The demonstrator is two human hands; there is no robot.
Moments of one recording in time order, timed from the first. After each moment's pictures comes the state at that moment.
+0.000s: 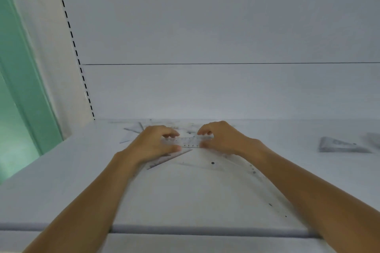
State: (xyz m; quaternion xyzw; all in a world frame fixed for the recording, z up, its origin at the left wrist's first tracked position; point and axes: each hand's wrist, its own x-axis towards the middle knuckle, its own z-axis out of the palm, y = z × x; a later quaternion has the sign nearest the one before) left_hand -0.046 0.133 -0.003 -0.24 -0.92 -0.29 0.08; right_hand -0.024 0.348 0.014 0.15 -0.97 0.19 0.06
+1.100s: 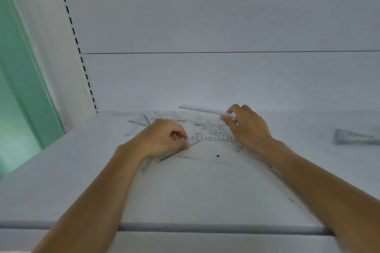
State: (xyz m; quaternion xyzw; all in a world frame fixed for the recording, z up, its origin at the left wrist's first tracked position) left_hand -0.045 0.130 -0.001 -0.28 -0.93 -0.24 0.04; right_hand -0.019 0.361 -0.002 0.02 -0.95 0.18 0.24
